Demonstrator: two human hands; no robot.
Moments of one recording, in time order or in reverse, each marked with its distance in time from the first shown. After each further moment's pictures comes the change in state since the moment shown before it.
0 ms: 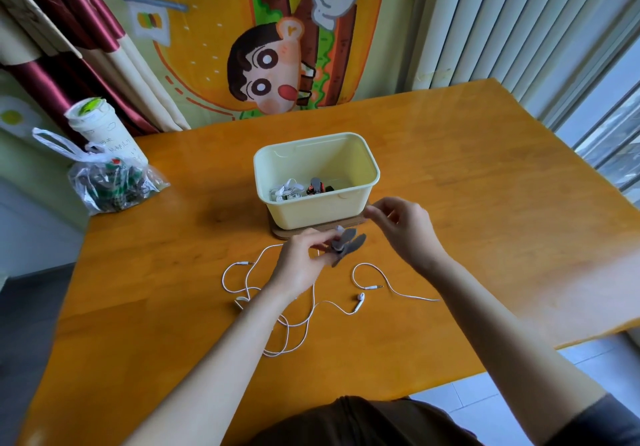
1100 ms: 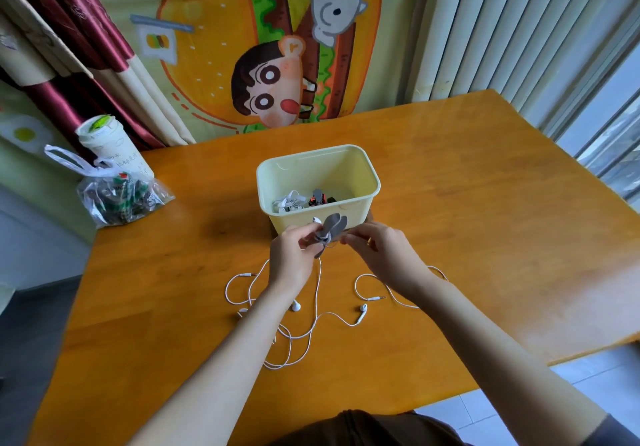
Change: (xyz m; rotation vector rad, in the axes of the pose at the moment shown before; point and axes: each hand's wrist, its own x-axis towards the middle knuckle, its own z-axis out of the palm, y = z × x) left_hand 0.018 0.000 -0.004 0.162 0.288 -0.052; right_hand -0.011 -0.010 0.016 -0.129 -0.186 -0.119
